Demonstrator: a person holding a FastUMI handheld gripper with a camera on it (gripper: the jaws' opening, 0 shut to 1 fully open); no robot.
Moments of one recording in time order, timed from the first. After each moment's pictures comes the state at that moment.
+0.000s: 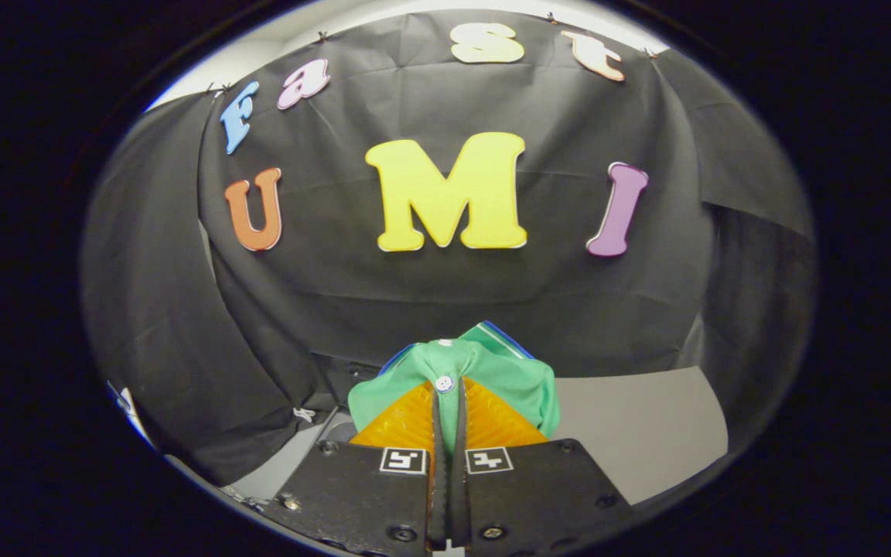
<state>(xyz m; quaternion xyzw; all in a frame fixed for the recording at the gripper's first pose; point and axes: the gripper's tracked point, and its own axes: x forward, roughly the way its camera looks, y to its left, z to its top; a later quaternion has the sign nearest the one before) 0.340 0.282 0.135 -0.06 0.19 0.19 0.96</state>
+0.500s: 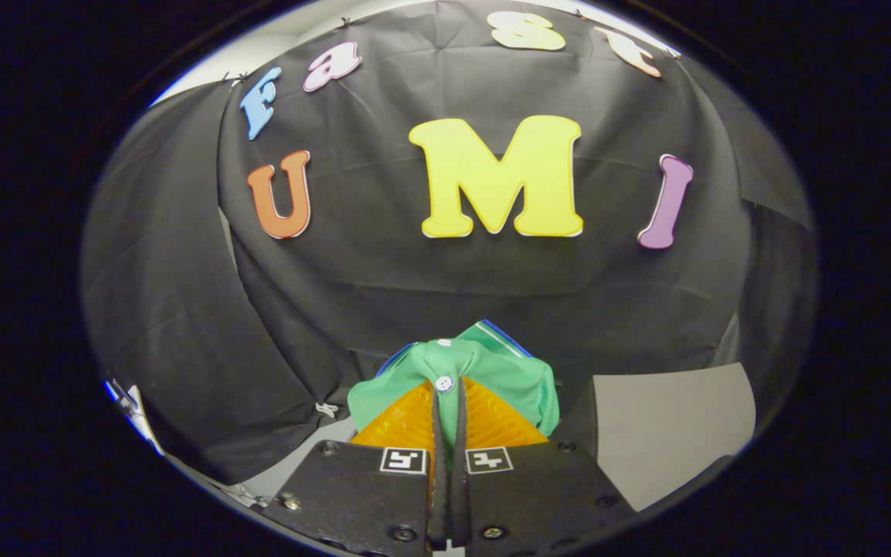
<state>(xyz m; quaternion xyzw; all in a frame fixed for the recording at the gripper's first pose) 0.345 0.356 0.099 -0.07 0.21 0.23 0.95</state>
